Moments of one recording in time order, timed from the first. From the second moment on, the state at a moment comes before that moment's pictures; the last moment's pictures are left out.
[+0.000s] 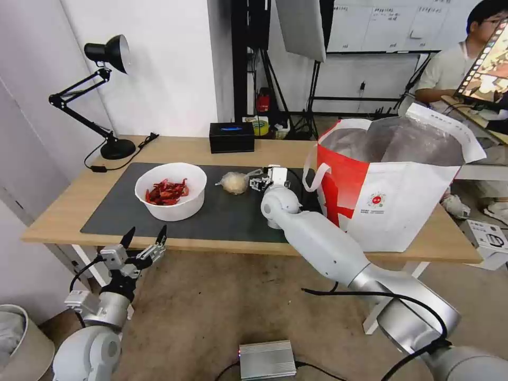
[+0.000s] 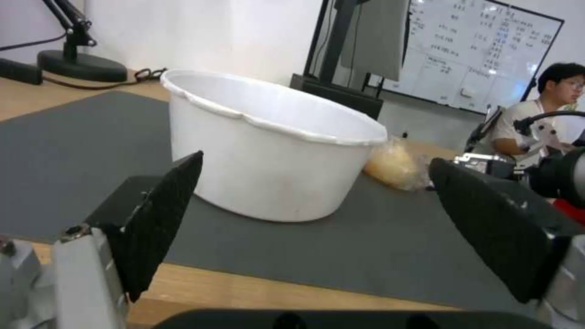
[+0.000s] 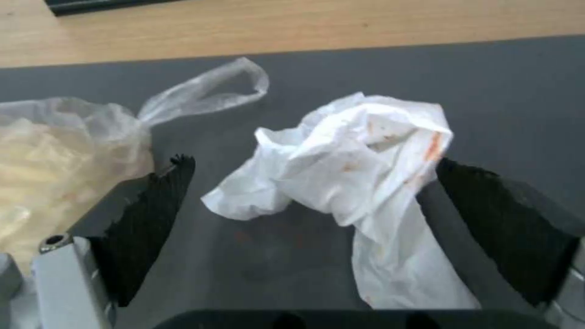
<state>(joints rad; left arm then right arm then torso) 1.48 -1.39 -0.77 -2.01 -0.51 0.04 0.25 -0.26 1.41 -0.35 1.09 1.01 -0.34 0.70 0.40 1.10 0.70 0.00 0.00</state>
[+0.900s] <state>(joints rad) 1.50 -1.42 -0.77 -2.02 -0.49 0.04 0.26 -0.28 1.40 -0.33 1.11 1.02 -0.33 0.72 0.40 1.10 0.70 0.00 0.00</state>
